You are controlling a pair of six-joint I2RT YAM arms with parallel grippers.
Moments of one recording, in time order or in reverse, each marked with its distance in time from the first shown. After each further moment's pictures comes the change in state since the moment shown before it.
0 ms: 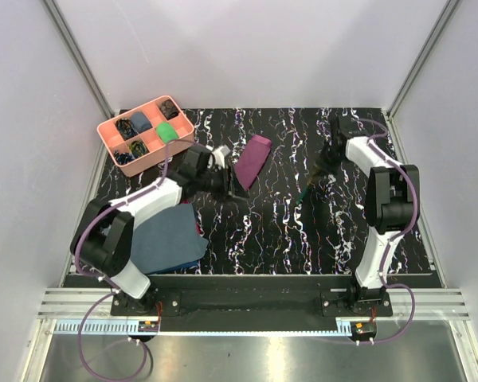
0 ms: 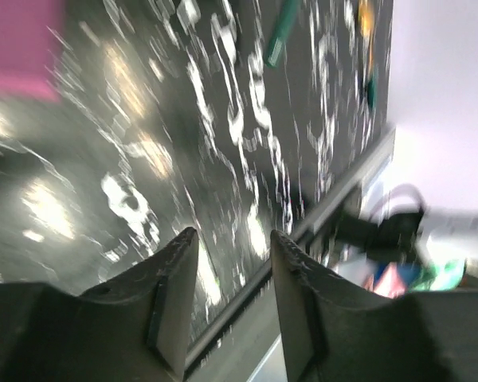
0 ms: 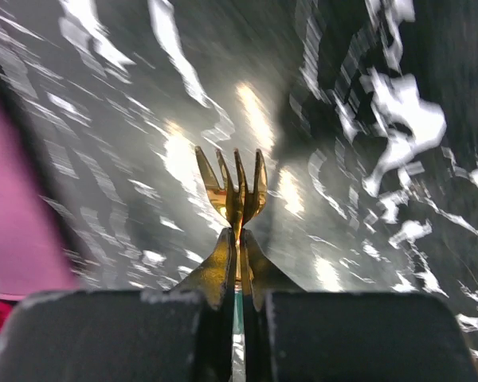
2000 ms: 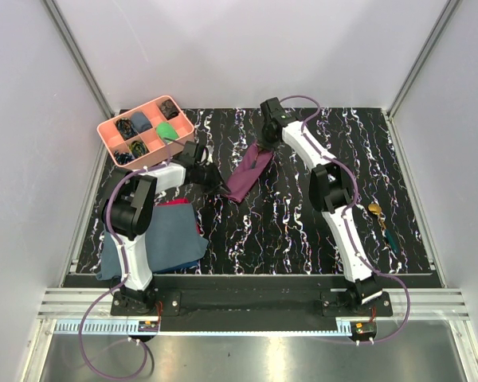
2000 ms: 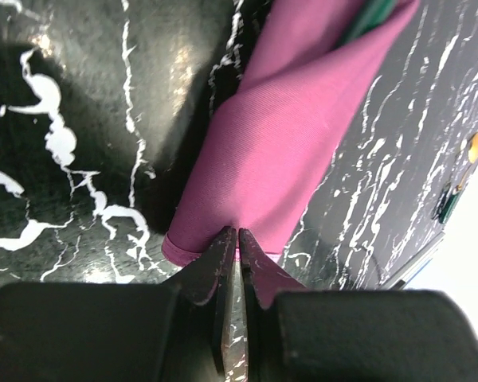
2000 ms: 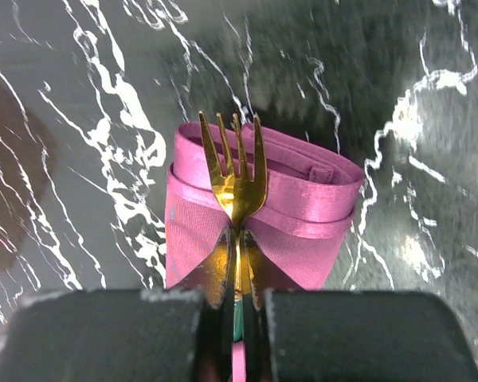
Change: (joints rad) left arm 0.175 0.360 0.186 -0.049 -0.126 0.008; right arm 0.334 0.650 1.023 -0.193 0.175 0.165
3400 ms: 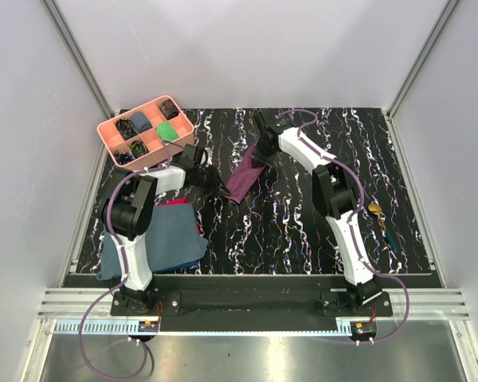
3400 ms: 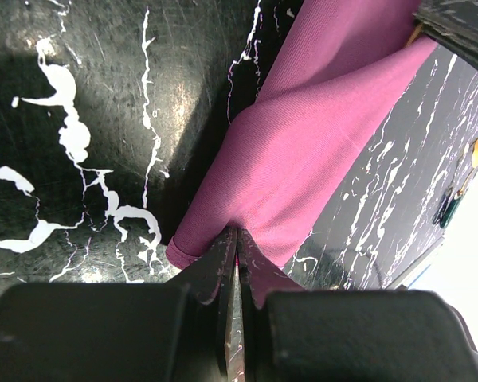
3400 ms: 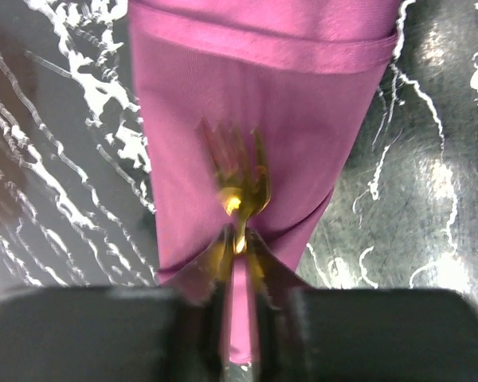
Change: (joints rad) left arm 0.000 -0.001 -0.048 0.060 -0.006 -0.019; right arm 0.061 -0.192 -0.336 0.021 -0.060 0.159
